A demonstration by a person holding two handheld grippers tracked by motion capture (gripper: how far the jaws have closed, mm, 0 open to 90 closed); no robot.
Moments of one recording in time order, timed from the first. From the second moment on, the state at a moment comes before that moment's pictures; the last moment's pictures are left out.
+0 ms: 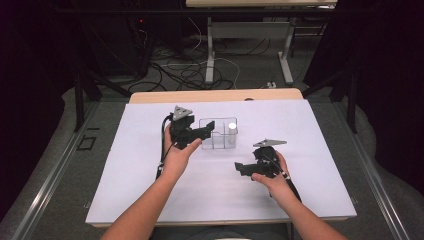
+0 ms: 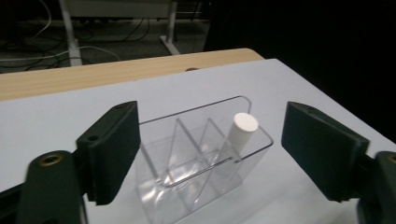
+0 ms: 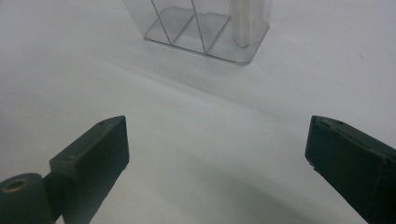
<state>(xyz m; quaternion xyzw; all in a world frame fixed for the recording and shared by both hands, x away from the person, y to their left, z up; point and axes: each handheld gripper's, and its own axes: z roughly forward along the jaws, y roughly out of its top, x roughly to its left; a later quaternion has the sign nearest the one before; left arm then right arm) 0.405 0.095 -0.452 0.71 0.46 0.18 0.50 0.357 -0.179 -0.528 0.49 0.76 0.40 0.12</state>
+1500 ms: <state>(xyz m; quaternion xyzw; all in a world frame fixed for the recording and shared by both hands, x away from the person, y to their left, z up) 0.350 0.204 -0.495 0.70 0.52 0.17 0.46 0.360 -0.190 -0.525 0.51 0.75 0.40 0.14</state>
